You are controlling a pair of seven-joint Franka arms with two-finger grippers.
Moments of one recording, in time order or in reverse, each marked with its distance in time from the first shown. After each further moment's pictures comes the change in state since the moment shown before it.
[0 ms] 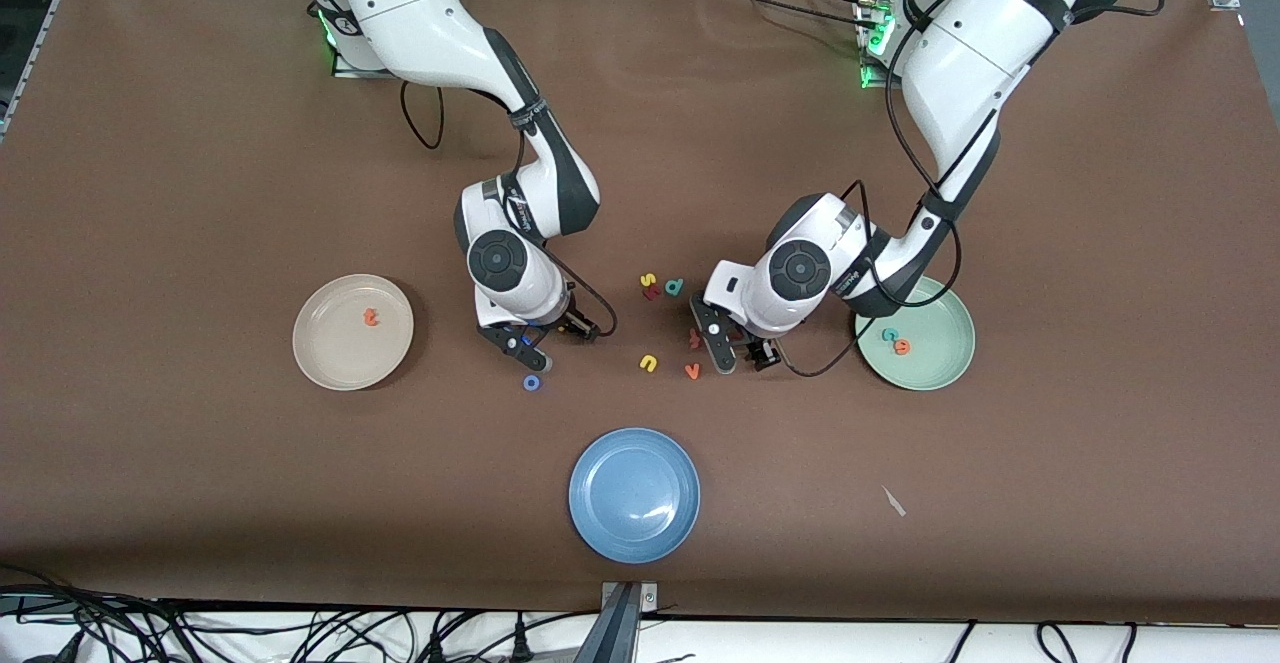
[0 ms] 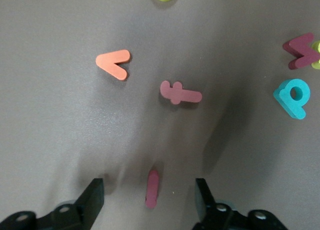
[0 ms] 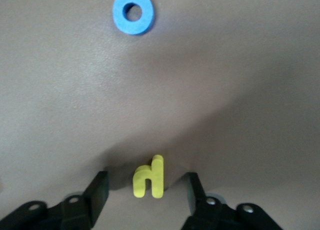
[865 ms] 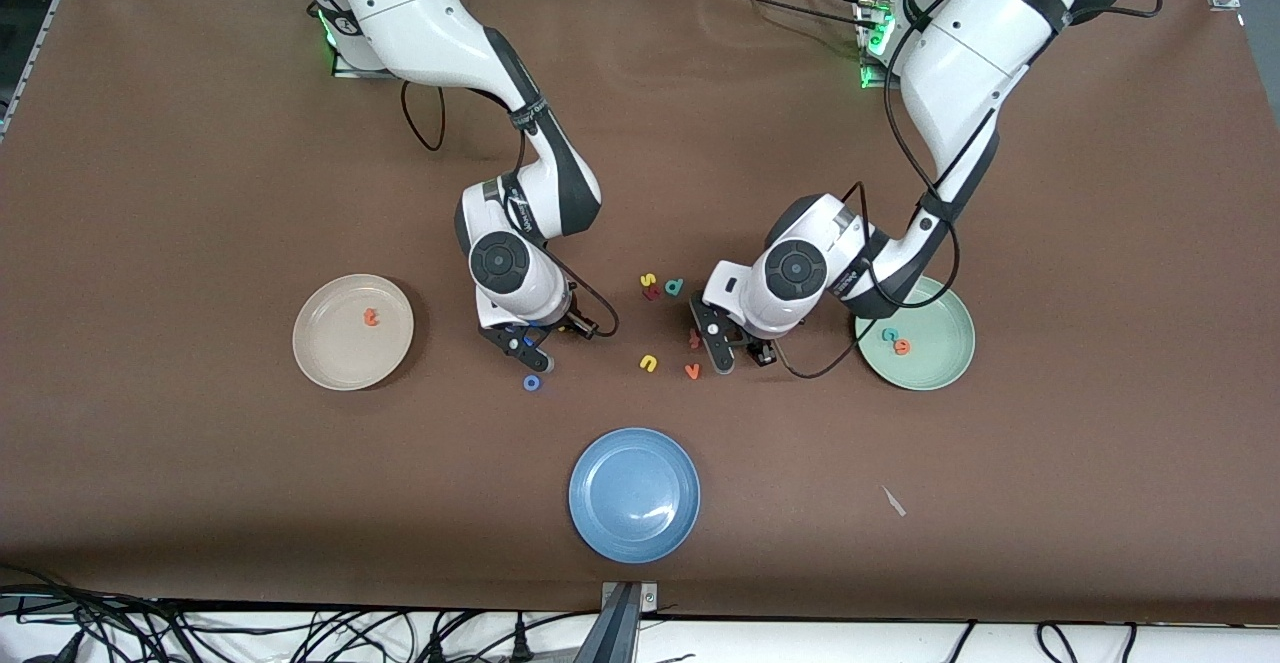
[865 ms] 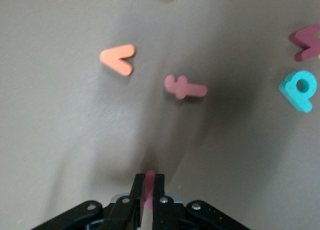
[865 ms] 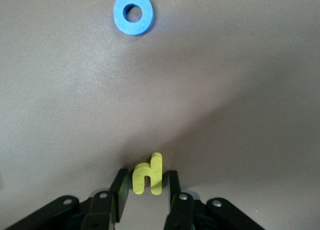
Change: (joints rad) left arm 0.003 -0.005 0.003 0.026 0.028 -0.054 0.001; right arm -0.002 0.000 -0.004 0.010 -0.004 -0.027 -0.002
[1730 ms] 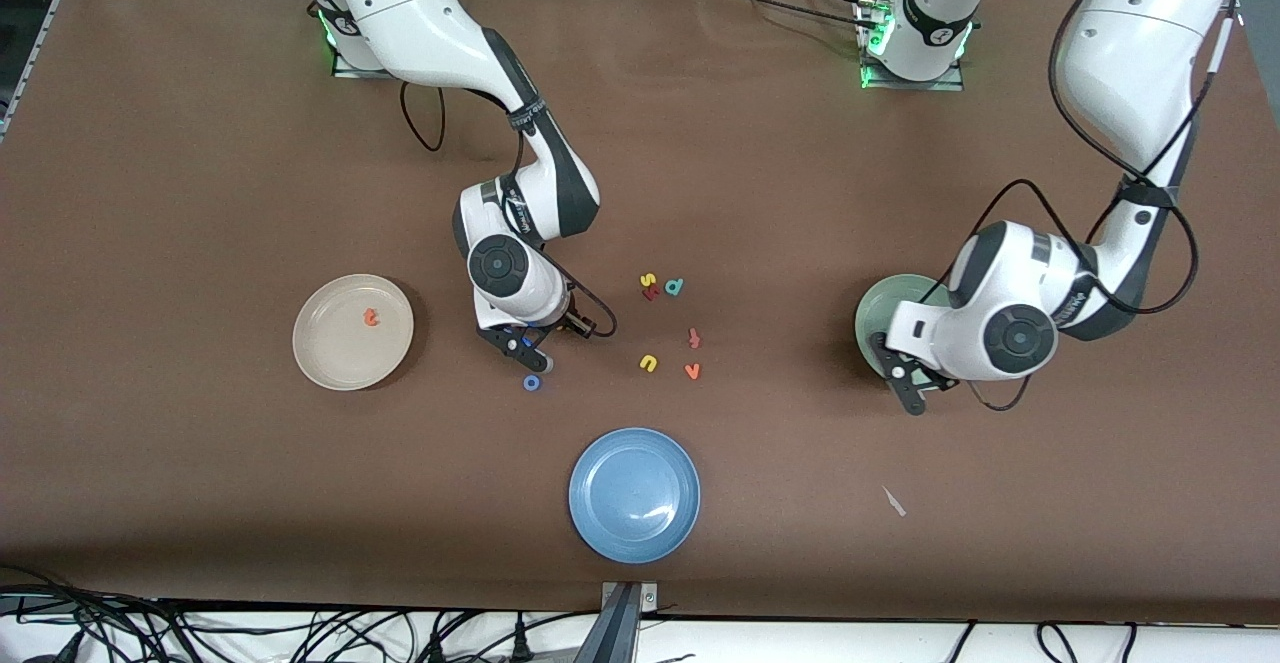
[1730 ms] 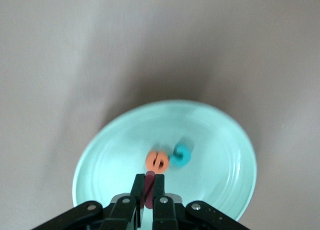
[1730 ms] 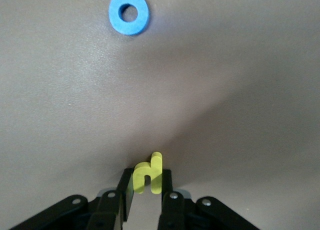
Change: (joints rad) left arm 0.345 -0.120 0.012 -0.030 0.003 -0.288 0.245; right arm -0.003 0.005 -0.012 0.036 -0.021 -0.077 -0.023
